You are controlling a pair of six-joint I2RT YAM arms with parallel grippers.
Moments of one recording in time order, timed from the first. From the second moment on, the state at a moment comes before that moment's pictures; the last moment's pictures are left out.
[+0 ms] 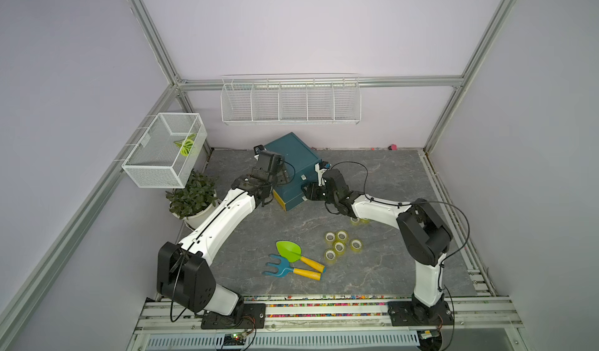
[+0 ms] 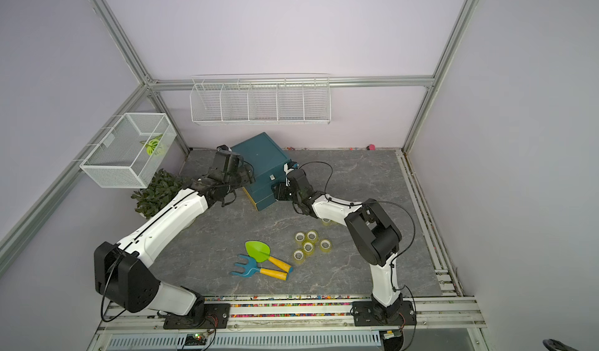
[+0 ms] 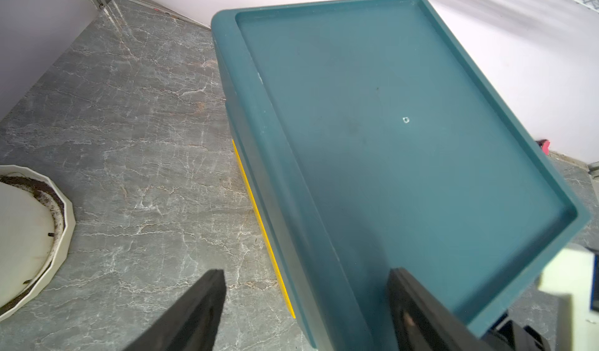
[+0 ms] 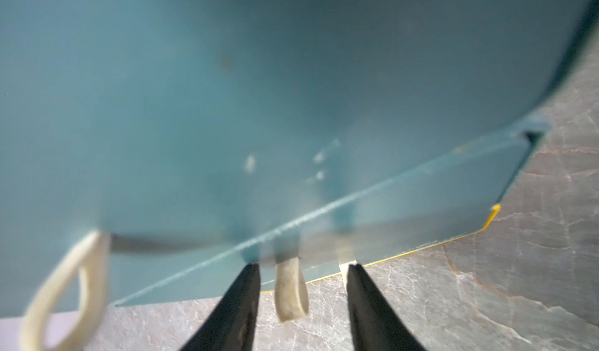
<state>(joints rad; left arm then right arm) -0.47 1.49 1.31 -0.55 -0.29 -0.56 0.68 1.95 1.25 0.20 -0.12 0.62</state>
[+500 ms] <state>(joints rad) -0.47 1.48 1.31 -0.55 -0.28 -0.56 0.67 1.89 1.00 0.42 -0.25 0.93</state>
